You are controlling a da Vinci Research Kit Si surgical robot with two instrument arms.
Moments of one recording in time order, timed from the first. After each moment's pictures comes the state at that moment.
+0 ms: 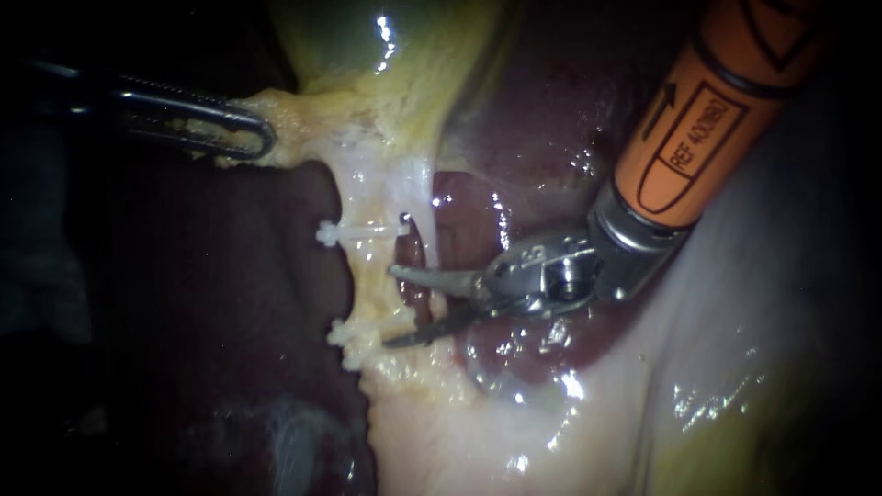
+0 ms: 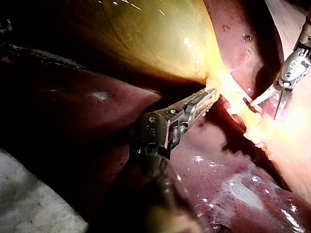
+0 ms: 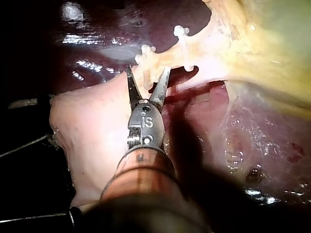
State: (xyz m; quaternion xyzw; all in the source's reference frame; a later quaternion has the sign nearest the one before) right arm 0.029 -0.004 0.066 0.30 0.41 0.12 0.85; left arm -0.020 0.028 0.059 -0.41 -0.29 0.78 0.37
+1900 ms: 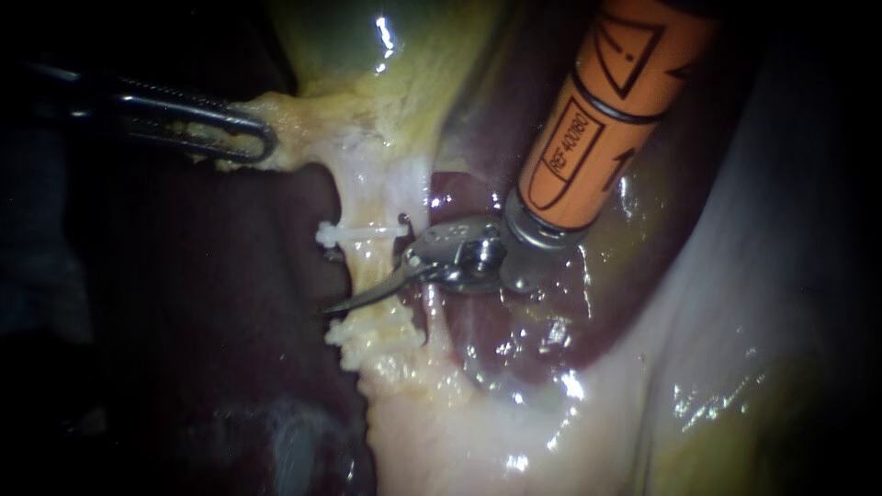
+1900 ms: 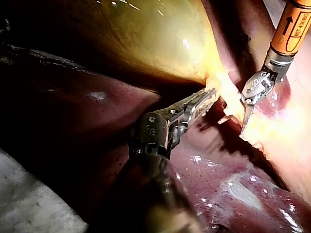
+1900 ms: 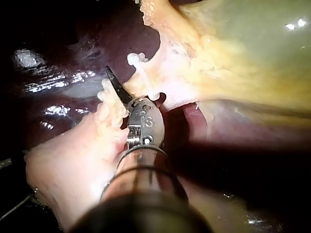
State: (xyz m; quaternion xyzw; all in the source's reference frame) right arm 0.037 -0.003 0.073 0.39 0.45 0.17 0.79; left arm -0.020 0.028 0.059 -0.41 -0.29 0.78 0.37
